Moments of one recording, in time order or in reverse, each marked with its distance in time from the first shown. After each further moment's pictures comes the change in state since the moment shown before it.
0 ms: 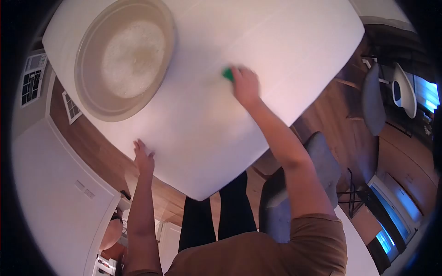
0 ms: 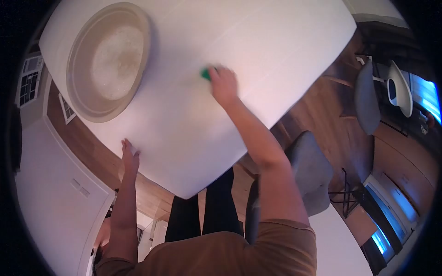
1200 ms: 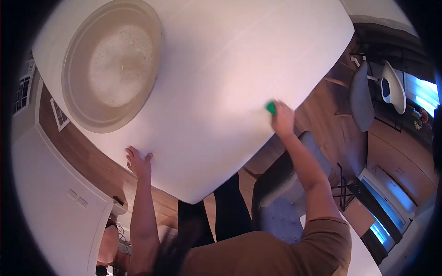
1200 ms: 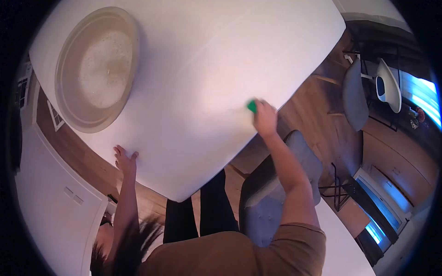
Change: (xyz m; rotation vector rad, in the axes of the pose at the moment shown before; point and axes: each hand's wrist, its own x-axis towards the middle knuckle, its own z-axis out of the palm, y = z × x) left_hand -0.004 0.046 -0.009 0.156 -0.048 -0.241; right_hand -0.126 0.096 -0.097 -0.160 -0.429 0.354
